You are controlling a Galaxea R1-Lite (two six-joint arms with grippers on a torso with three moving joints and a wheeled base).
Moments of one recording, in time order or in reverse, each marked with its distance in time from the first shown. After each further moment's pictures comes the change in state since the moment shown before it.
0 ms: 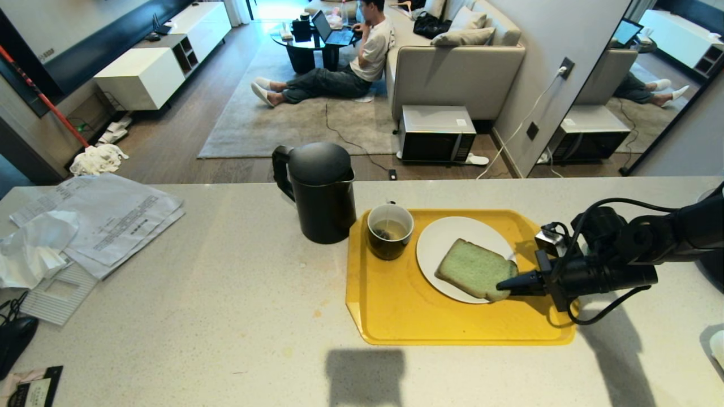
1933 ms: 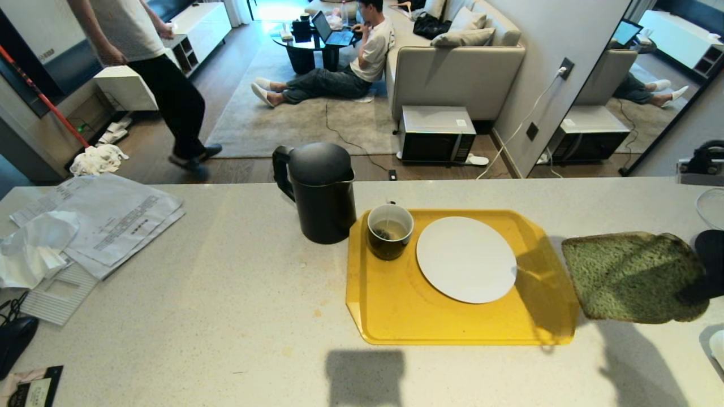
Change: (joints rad) left arm 0.000 0.000 0.000 0.000 0.000 0.000; right arm 0.105 -0.582 -0.454 1.101 -0.798 -0.568
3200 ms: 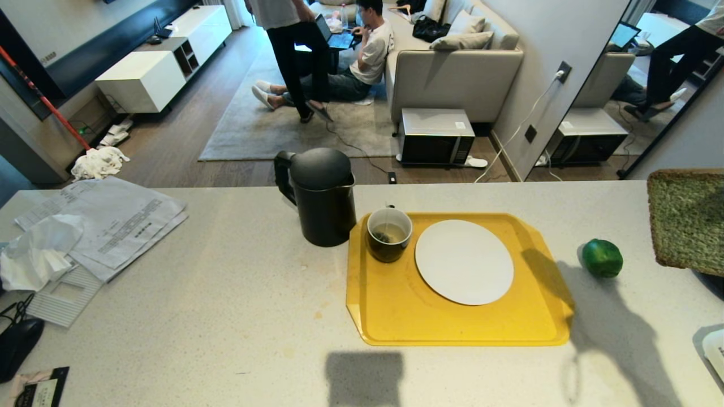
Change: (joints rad) left arm 0.000 0.000 0.000 0.000 0.000 0.000; right arm -0.060 -0.272 -0.060 -0.041 -0.102 -0.002
